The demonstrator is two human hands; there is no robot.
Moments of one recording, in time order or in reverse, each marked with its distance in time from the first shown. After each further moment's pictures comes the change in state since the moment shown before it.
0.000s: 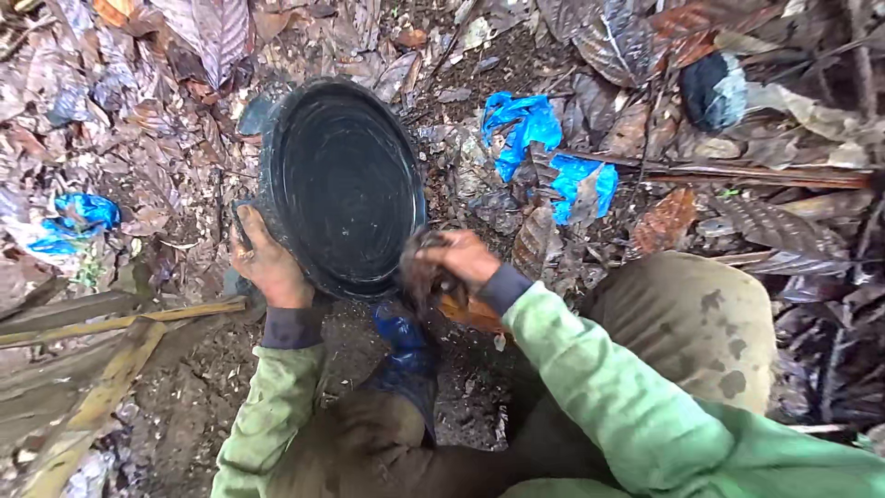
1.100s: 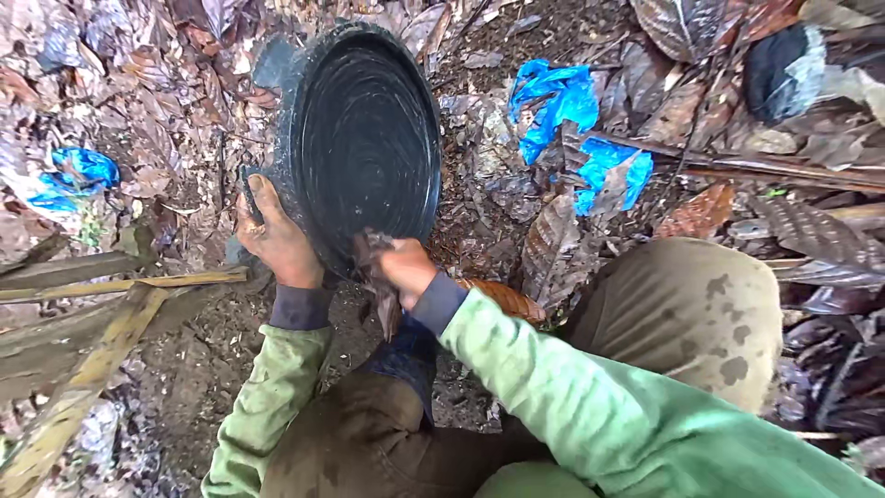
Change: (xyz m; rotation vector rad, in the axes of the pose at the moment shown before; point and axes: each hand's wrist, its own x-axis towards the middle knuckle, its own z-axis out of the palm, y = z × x) left_hand -0.017 0.001 -0.005 0.141 -0.040 0.019; right_hand -0.012 -0.032 0.098 0.287 -0.091 0.234
